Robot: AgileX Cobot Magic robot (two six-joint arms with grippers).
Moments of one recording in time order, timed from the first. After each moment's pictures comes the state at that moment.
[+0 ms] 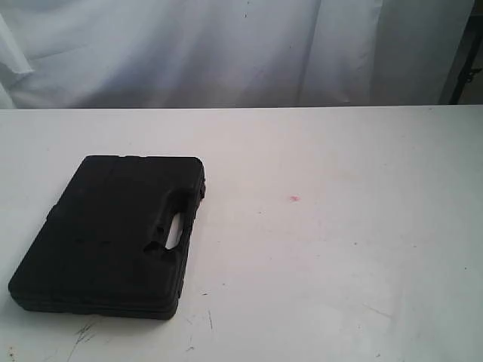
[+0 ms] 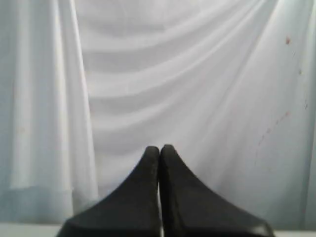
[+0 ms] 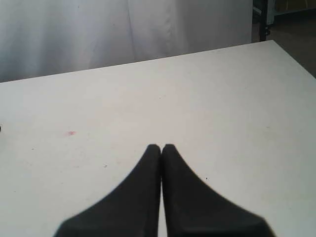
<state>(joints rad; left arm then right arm) 0.07 0.00 0.00 0.21 -0.21 -0.22 0.10 0.01 0.00 0.12 0.35 0.02</state>
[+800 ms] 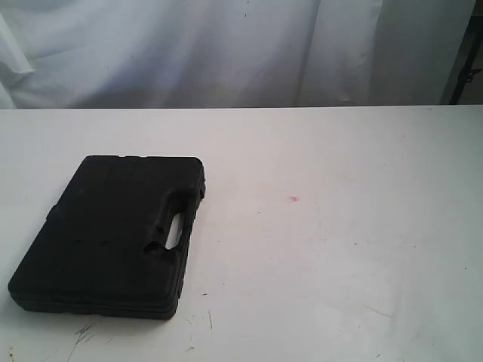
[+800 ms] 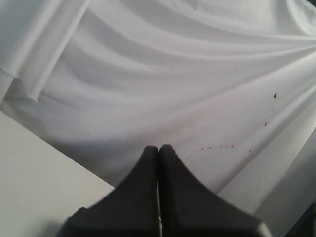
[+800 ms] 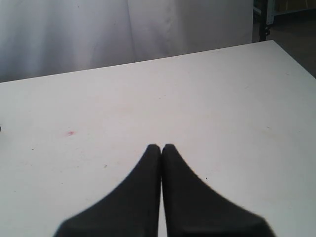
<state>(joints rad) 0.04 0.20 -0.17 0.41 -0.07 -1.06 0.10 0.01 0.00 0.12 0.35 0.02</state>
